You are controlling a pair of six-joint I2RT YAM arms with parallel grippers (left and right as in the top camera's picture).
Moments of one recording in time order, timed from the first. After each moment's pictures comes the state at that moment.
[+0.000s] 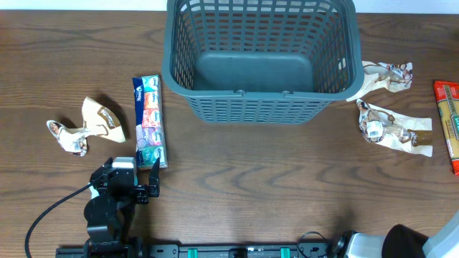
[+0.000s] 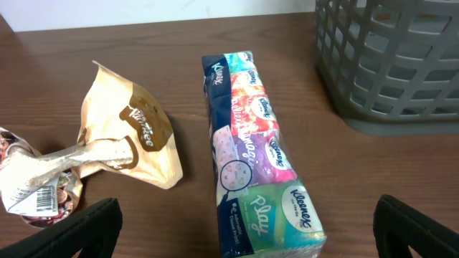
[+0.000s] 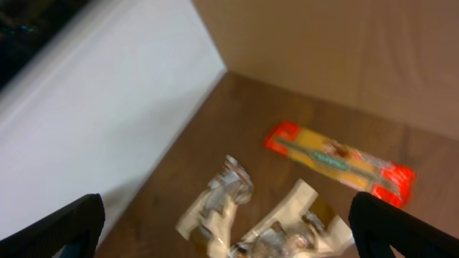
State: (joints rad) left arm 0.05 0.01 0.14 -0.49 0.08 0.09; right arm -0.43 1.53 2.21 -1.28 0.27 0.61
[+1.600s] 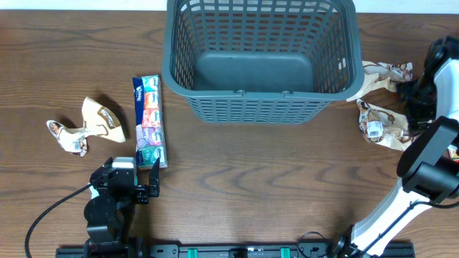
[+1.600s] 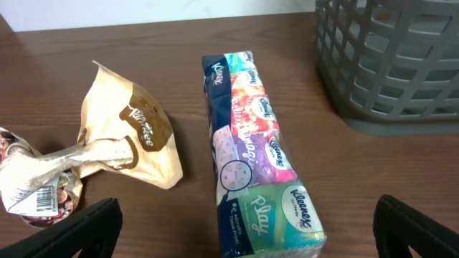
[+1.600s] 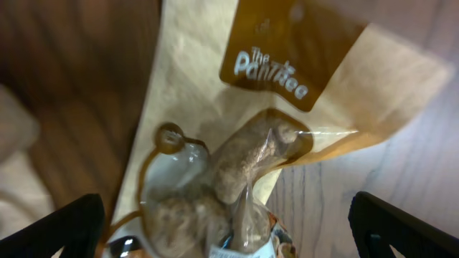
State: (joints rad) left arm 0.05 0.01 0.14 -0.49 0.08 0.09; right arm -0.44 2.12 1.79 -1.25 0.19 1.11
